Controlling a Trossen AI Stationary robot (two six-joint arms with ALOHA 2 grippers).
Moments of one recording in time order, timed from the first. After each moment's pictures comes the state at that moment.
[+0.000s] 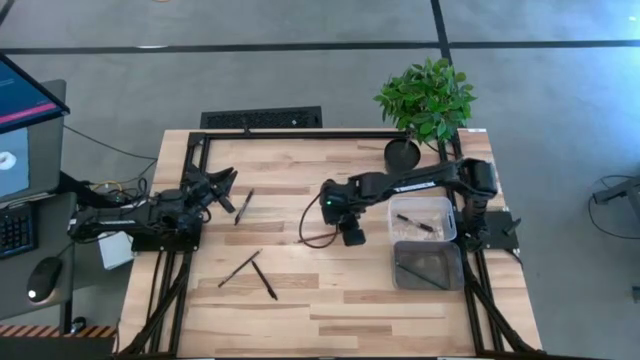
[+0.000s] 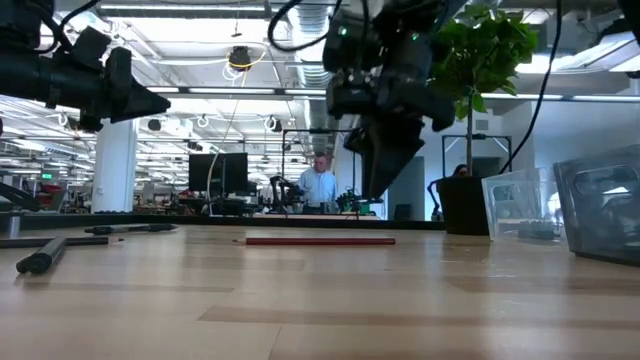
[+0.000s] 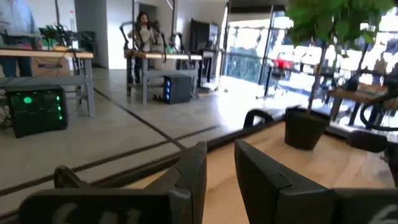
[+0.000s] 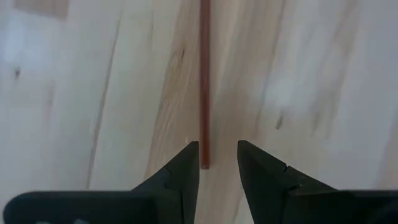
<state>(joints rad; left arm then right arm) 0.06 0.04 0.01 0.07 -0.74 -0.10 -0.06 1.91 1.35 -0.73 -0.16 -0.31</state>
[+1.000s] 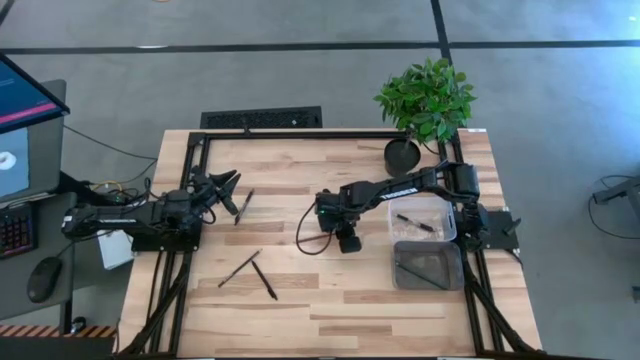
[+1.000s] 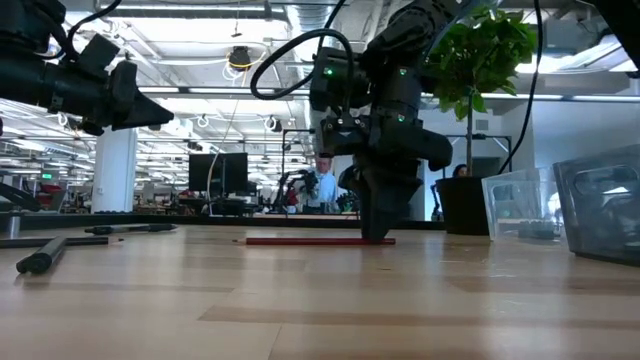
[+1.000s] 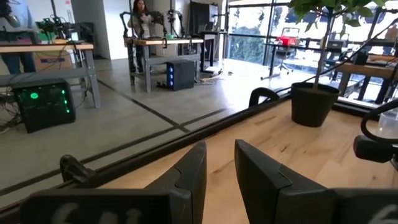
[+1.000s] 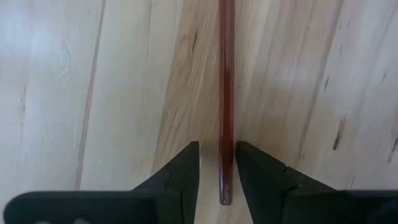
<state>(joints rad) 0.06 0.13 0.01 0.07 -0.74 -0.09 -0.04 2.05 1.35 -0.67 -0.21 -0.29</state>
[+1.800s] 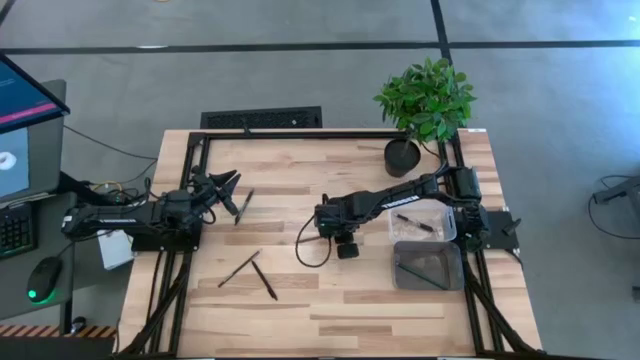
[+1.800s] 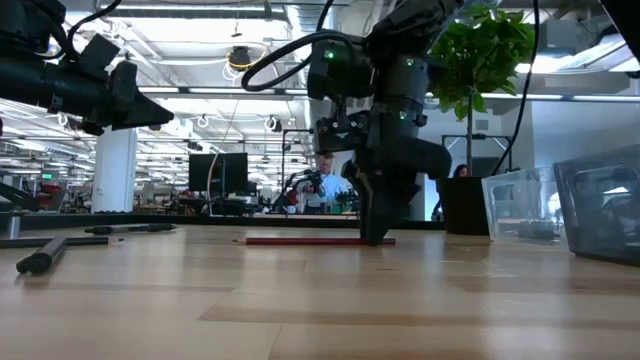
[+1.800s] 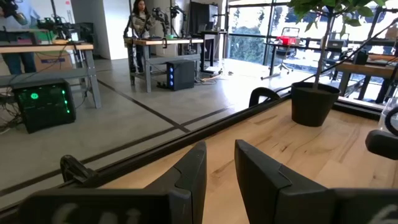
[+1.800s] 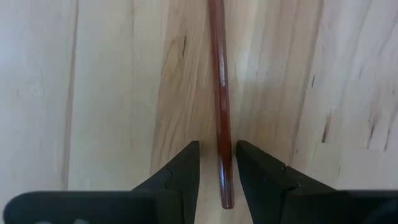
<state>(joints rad) 0.06 0.13 0.01 0.07 -0.74 -0.09 0.03 2.05 1.35 -0.66 0.00 -0.18</state>
